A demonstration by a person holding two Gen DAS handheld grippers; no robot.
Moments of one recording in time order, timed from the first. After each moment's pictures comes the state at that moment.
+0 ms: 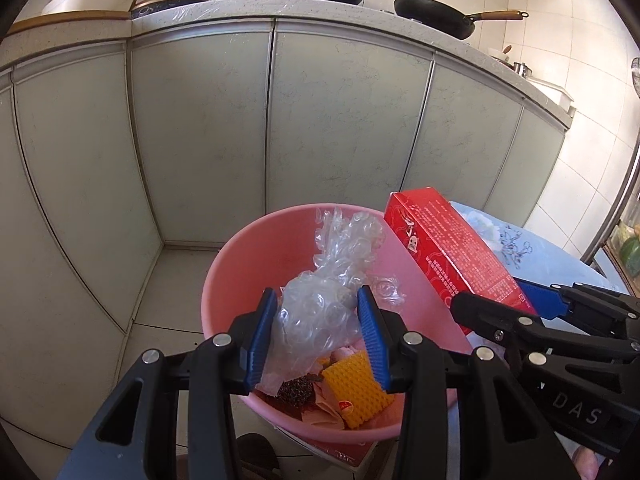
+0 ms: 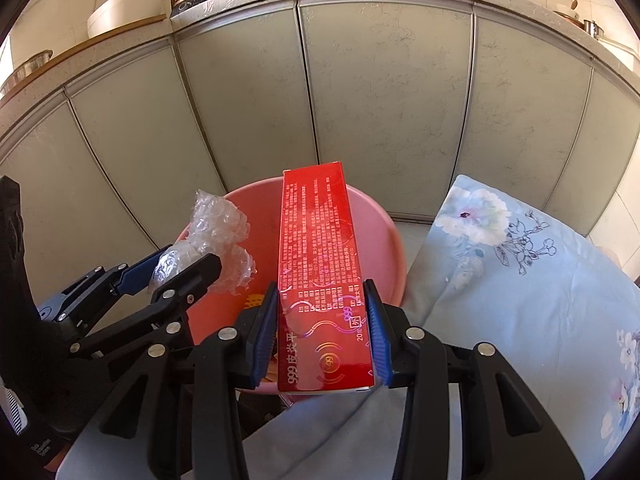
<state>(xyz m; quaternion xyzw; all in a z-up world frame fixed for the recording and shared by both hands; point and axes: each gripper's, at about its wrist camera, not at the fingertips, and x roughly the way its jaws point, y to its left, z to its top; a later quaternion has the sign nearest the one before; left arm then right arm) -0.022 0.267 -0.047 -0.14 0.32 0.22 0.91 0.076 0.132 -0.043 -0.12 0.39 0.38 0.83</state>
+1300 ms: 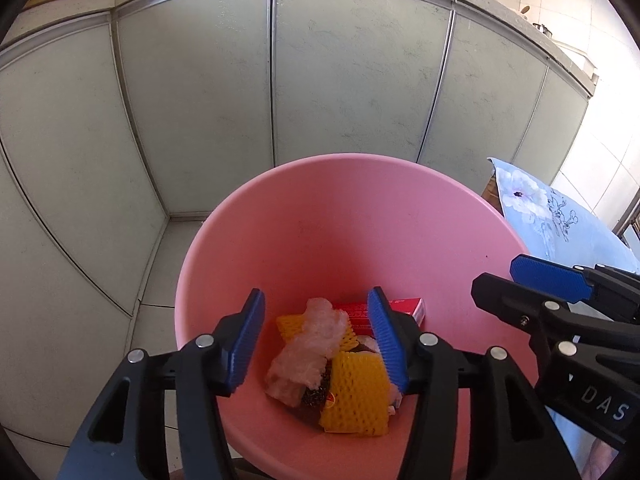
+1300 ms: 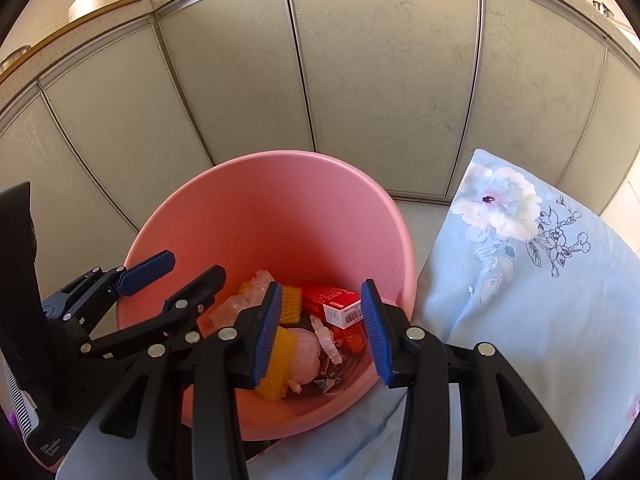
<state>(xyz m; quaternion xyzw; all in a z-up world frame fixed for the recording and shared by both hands) 0.026 0.277 -0.093 -0.13 0.39 0.23 0.88 0.111 0.152 -0.078 -0.12 0.43 0.37 0.81</state>
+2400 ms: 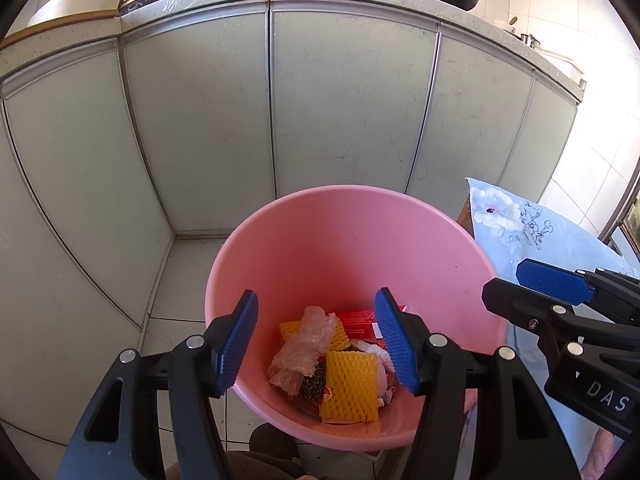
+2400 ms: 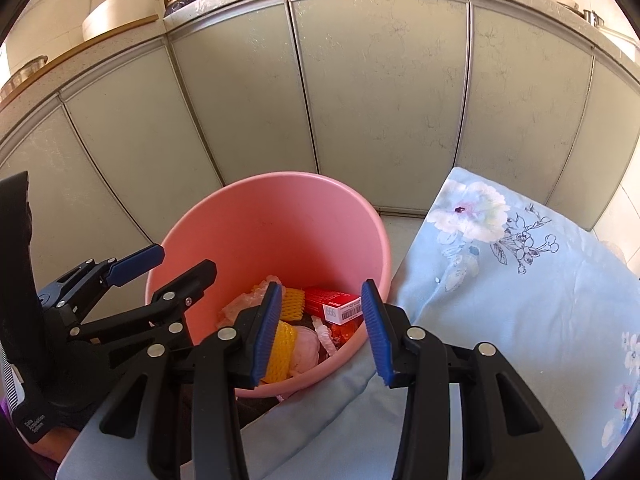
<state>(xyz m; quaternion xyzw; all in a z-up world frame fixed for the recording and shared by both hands) 0.001 0.261 -0.056 -0.11 0.36 0.23 0.90 0.091 0.119 -0.047 -0.11 0.39 0.39 0.83</state>
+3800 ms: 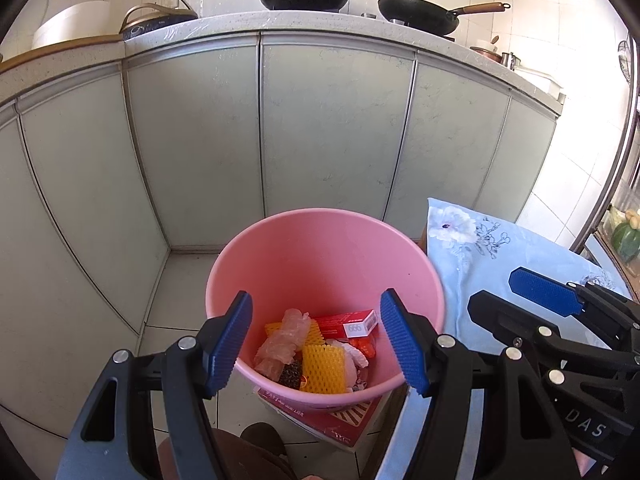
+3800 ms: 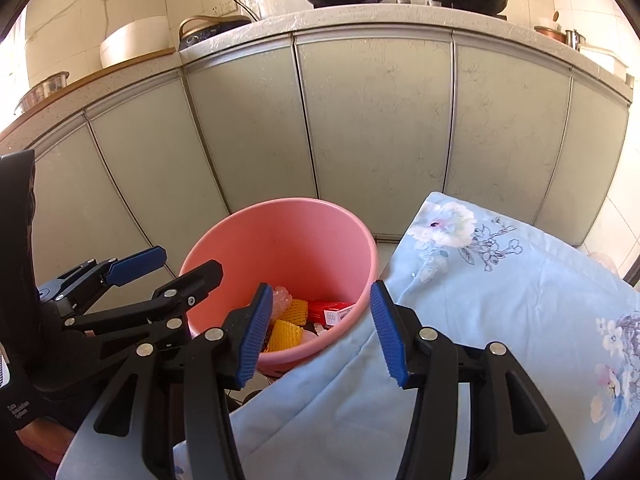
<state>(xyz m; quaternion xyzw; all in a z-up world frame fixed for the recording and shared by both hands) -0.033 0.222 -0.016 -0.11 0.33 0.22 0.91 0.053 0.072 -0.016 -0.09 0.34 0.39 0.85</state>
